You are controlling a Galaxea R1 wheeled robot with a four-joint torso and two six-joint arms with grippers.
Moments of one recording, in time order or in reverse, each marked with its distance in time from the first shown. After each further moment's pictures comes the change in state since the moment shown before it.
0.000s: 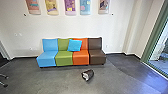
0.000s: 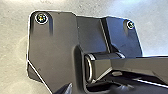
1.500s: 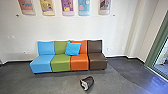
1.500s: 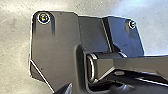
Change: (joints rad) left arm 0.000 -0.003 -0.001 -0.001 -0.001 0.000; right arm 0.003 0.005 -0.003 -0.001 0.000 0.000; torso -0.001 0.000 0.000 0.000
